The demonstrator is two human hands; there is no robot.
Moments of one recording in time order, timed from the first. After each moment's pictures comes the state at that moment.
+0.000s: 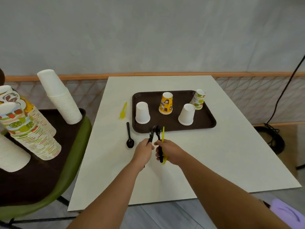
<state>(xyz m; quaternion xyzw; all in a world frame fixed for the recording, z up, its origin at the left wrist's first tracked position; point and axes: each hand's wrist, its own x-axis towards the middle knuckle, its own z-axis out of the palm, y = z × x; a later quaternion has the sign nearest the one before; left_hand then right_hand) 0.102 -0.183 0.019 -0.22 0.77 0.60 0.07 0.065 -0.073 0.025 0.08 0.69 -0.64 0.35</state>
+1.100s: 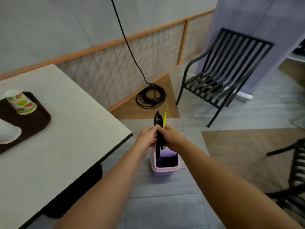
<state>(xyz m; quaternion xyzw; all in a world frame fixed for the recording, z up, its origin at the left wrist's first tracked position) 0.170 0.369 0.034 -0.01 0.71 0.61 0.35 0.207 0.461 0.021 0.29 0.60 -0.74 0.04</state>
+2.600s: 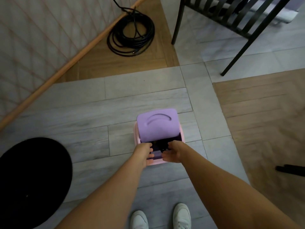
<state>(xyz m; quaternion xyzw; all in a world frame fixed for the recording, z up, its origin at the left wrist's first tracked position) 0.097 0.515 -0.395 -0.24 0.69 0.43 0.53 0.161 0.616 -0.409 0.63 0.31 -0.69 0.18</state>
